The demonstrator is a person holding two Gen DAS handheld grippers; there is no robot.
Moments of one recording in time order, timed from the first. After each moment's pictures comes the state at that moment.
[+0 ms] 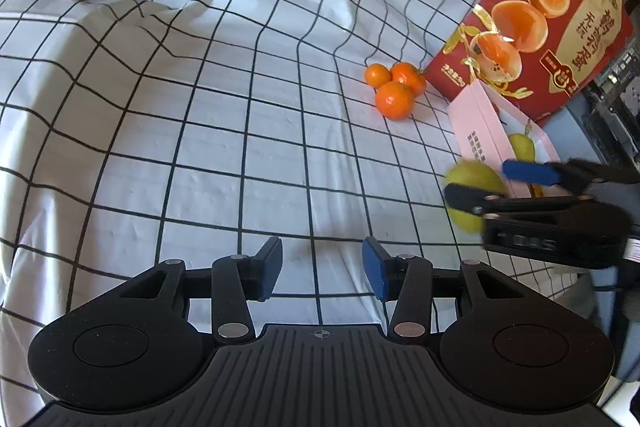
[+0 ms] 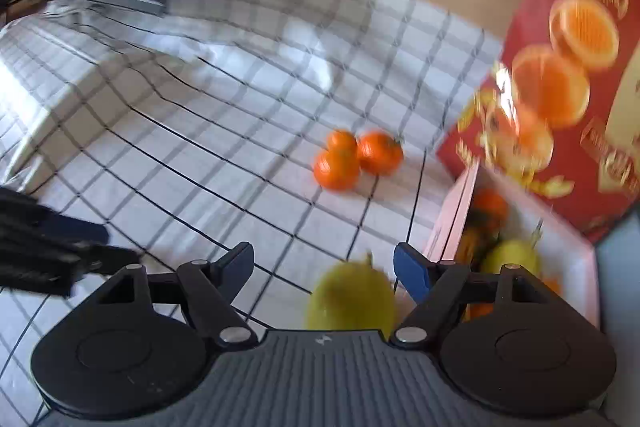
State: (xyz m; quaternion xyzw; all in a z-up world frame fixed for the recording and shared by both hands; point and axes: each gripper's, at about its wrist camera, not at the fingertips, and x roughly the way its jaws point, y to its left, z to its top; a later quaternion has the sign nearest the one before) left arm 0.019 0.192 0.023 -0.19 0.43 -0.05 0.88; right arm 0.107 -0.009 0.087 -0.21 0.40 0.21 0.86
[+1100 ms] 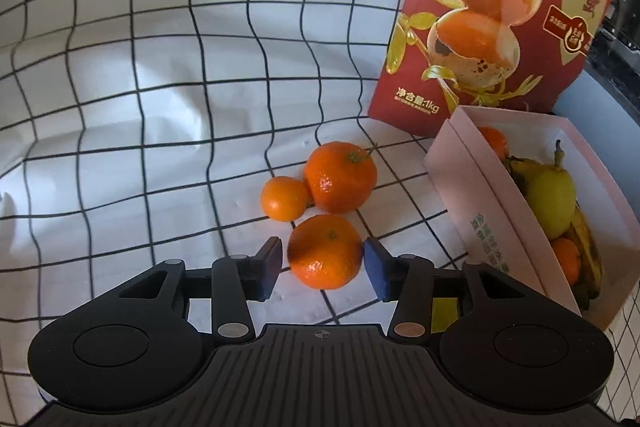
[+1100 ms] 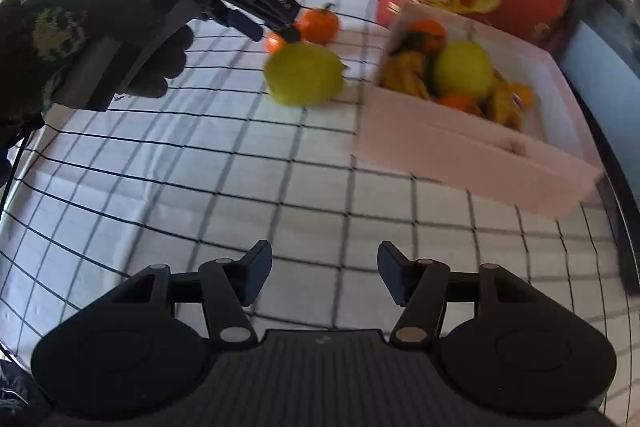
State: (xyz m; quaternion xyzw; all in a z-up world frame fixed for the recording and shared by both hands) left arm 0.207 0.105 0.019 -0.01 0.43 -0.13 0.90; right arm 0.012 -0.096 0.064 -0.09 0.47 0.14 0.87
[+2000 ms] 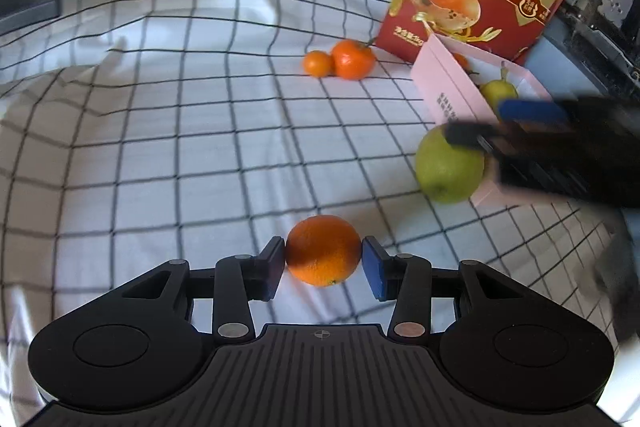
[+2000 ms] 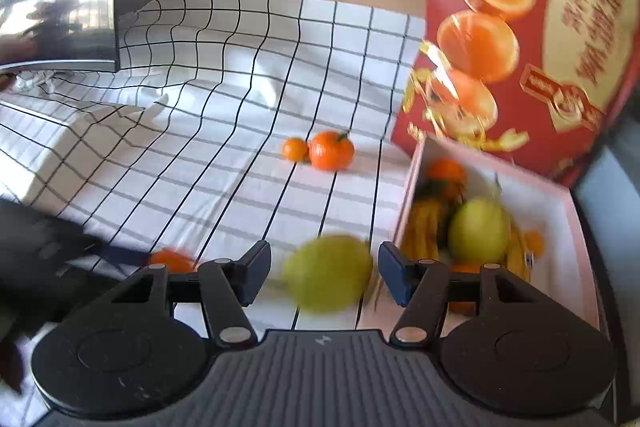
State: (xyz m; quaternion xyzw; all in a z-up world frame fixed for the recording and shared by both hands) left arm 0.045 0.146 0.028 -0.06 0.44 -0.09 0.89; right arm 0.100 -0.031 0.100 -0.15 0.36 0.18 0.90
